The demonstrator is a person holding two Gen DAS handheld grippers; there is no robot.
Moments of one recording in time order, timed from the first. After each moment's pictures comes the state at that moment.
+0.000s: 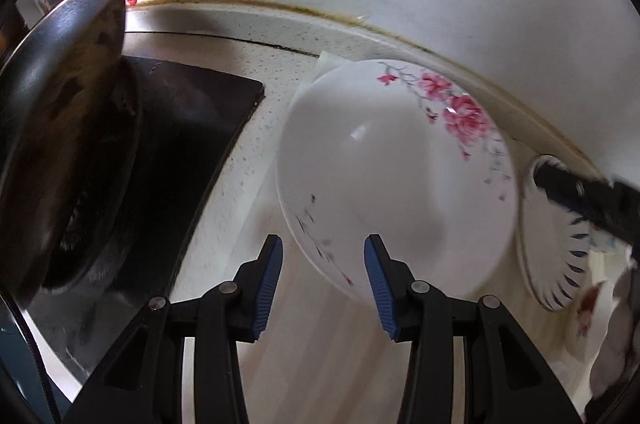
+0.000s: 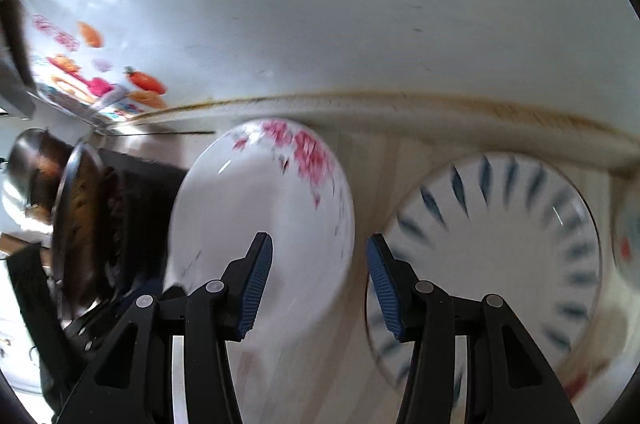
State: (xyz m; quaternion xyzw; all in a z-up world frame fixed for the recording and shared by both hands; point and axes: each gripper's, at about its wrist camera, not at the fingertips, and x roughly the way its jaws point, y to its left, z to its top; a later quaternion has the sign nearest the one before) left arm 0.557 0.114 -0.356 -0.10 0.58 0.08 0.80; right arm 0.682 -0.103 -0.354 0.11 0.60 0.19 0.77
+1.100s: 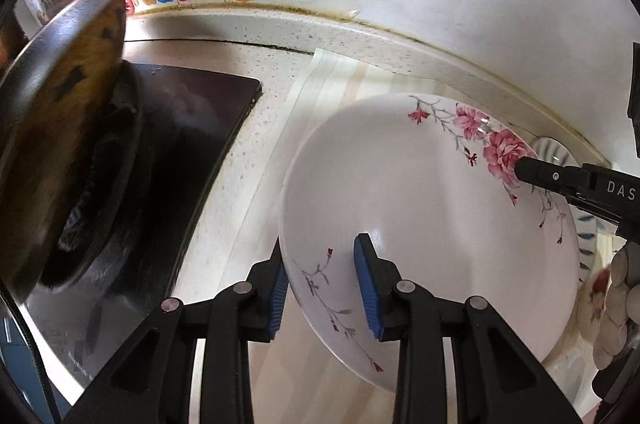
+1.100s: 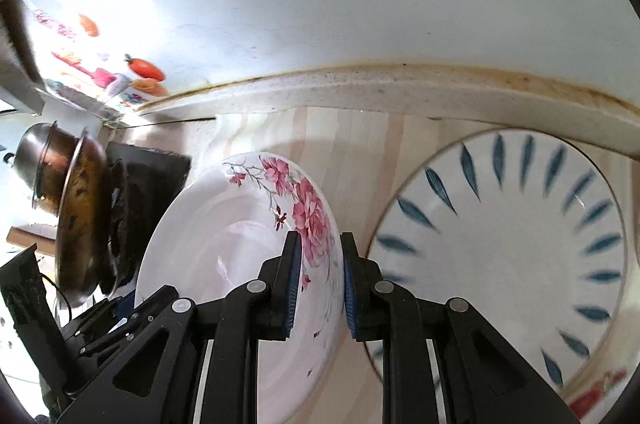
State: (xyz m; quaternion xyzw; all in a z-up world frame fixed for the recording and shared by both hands) left arm 0.537 0.111 -0.344 -0.08 0.57 0.06 0.81; right arm 0.660 -0.116 -0.368 0.13 0.60 0.22 0.76
